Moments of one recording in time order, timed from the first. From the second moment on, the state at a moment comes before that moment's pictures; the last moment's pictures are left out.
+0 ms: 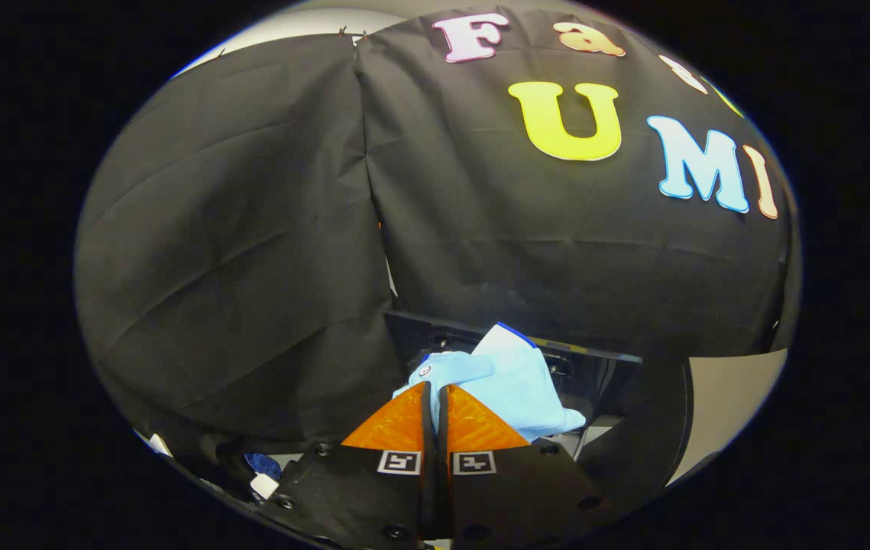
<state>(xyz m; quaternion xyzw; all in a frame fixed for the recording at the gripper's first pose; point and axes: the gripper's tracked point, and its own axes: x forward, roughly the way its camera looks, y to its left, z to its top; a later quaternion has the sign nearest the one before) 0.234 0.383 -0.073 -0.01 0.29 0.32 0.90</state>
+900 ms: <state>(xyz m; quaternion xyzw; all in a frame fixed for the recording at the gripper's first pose) 0.253 0.395 -0.230 -0.07 0.36 0.28 0.89</state>
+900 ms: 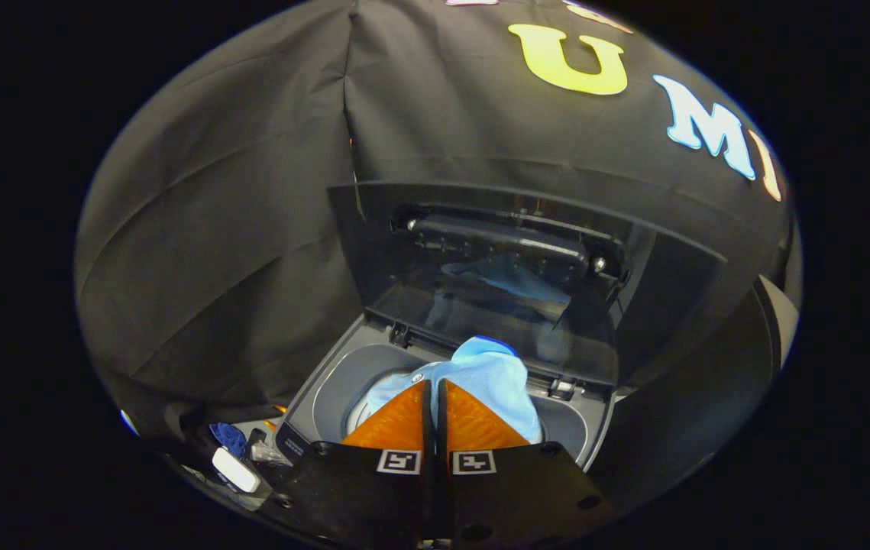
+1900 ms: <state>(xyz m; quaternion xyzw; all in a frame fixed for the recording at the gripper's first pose) 0.243 0.381 -0.277 -0.06 0.43 0.27 0.86</state>
